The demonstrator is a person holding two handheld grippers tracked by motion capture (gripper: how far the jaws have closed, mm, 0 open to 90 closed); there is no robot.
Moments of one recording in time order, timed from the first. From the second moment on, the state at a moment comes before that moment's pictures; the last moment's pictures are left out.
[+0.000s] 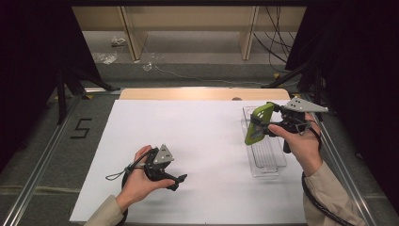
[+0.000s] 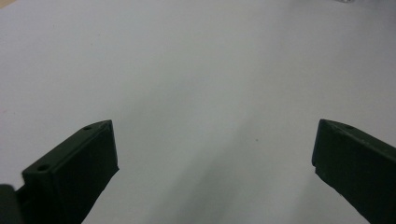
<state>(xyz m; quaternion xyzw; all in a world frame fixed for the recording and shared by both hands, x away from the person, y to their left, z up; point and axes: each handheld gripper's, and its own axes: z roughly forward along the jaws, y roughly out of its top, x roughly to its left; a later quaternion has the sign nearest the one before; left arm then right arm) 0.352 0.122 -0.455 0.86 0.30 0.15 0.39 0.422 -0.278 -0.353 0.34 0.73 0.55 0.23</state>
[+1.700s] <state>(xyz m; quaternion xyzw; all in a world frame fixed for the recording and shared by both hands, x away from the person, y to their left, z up) 0.352 0.122 -0.455 0.86 0.30 0.15 0.39 0.427 -0.296 -0.354 0.36 0.72 0.54 0.25</state>
